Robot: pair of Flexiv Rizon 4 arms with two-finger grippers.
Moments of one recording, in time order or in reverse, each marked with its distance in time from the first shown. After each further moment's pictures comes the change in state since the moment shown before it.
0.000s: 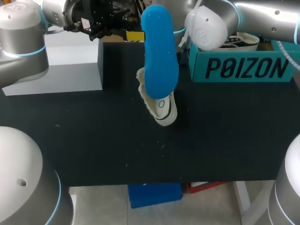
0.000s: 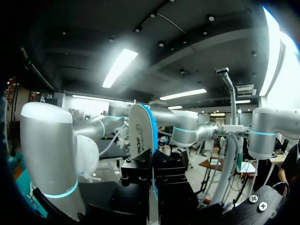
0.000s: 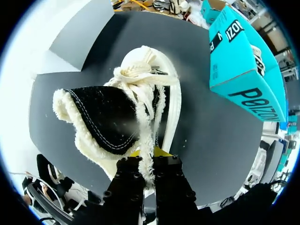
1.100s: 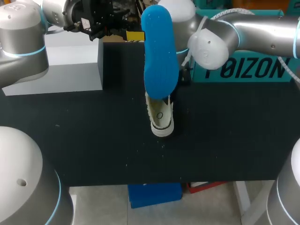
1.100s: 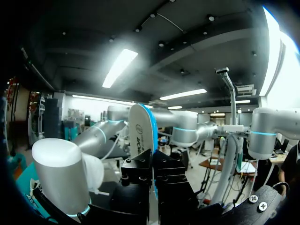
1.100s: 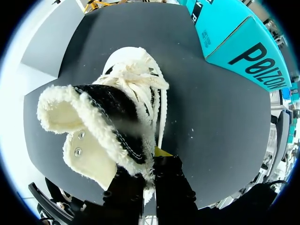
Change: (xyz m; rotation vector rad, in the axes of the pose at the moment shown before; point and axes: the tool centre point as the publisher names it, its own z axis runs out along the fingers) left arm 0.000 0.000 0.000 0.000 0.000 0.000; right arm -0.009 -0.020 0.053 0.011 -0.006 0.169
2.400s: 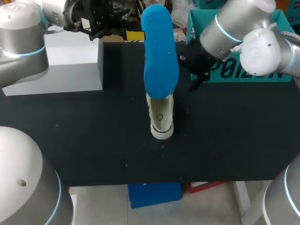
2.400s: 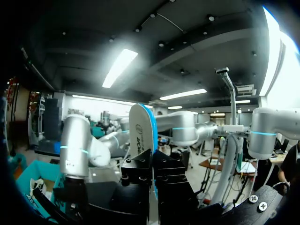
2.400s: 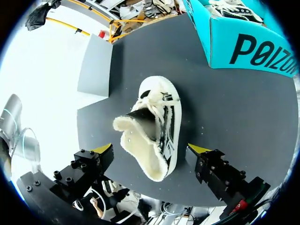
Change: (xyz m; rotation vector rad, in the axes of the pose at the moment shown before) left arm 0.000 0.000 0.000 0.000 0.000 0.000; right arm -0.018 0.007 -0.089 -0.043 0.530 0.078
